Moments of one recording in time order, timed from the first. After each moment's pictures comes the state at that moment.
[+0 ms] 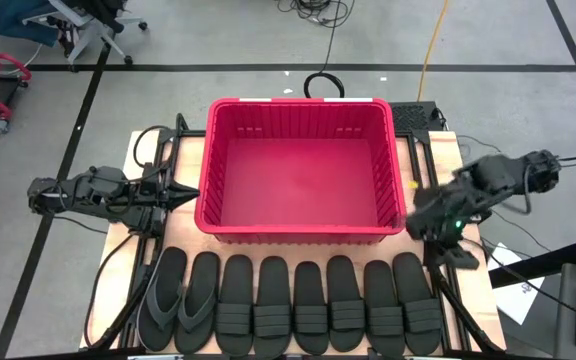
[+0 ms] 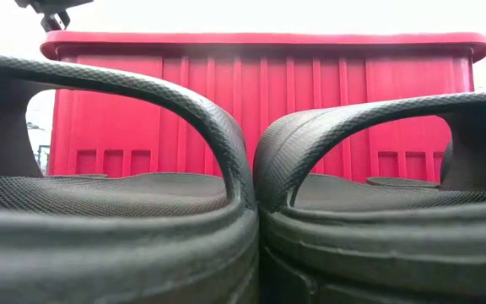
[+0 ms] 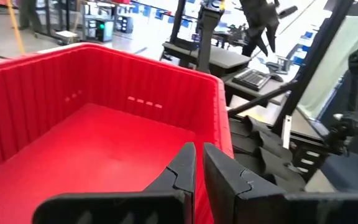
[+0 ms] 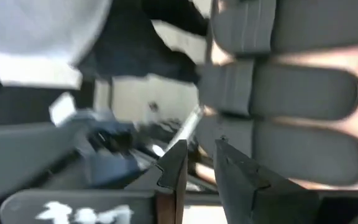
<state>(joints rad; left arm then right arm) -0.15 0.31 0.63 -0.44 -0.22 -0.29 0.38 1.10 1.46 -1.42 -0.59 0.48</state>
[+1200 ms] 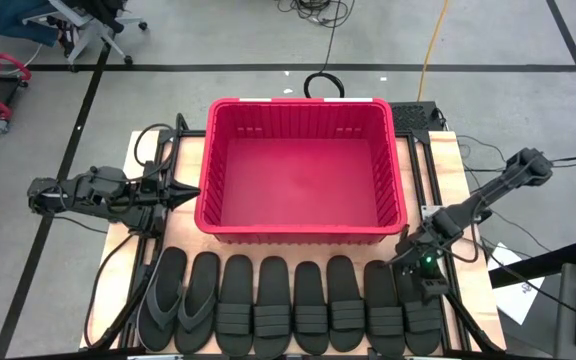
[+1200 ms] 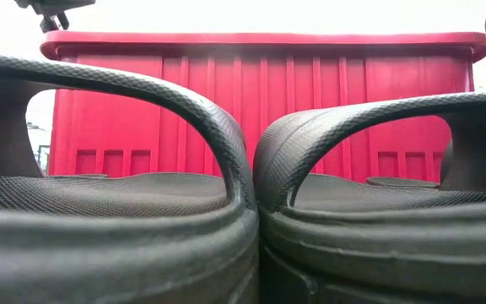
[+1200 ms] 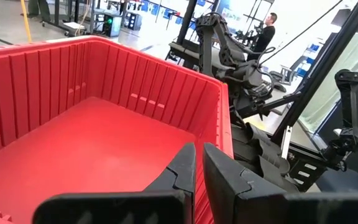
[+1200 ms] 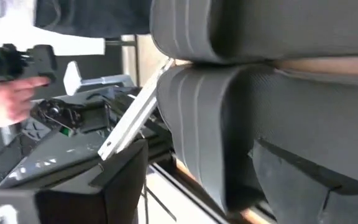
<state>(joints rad) -0.15 0.32 0.63 -0.44 -0.24 -0.36 0.57 0.89 0.40 -0.44 -0.76 0.82</state>
